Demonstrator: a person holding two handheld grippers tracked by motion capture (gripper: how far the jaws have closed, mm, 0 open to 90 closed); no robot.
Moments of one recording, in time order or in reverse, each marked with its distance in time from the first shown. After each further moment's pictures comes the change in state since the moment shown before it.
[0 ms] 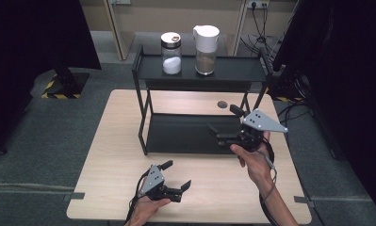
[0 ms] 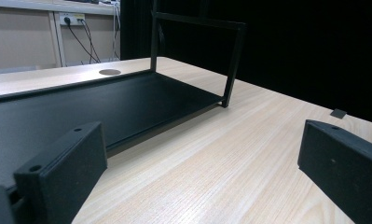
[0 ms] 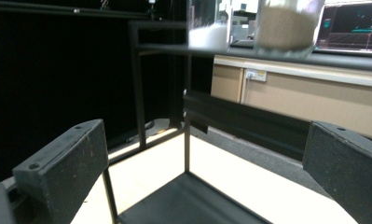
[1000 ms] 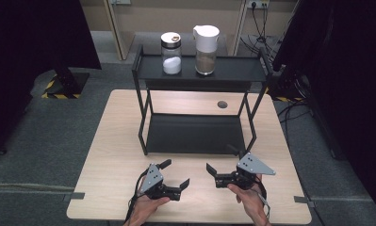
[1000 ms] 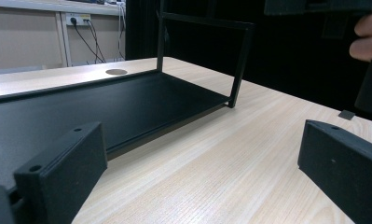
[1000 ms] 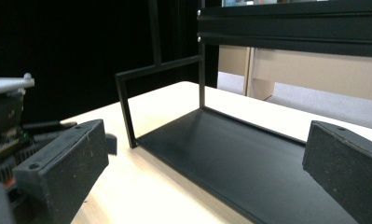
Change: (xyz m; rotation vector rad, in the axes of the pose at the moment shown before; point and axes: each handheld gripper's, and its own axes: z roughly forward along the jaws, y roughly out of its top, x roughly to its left) left arm 0.001 -0.001 -0.001 -0.003 0.020 -0.003; right arm 0.023 -0.115 -0.028 0.061 0.010 0.043
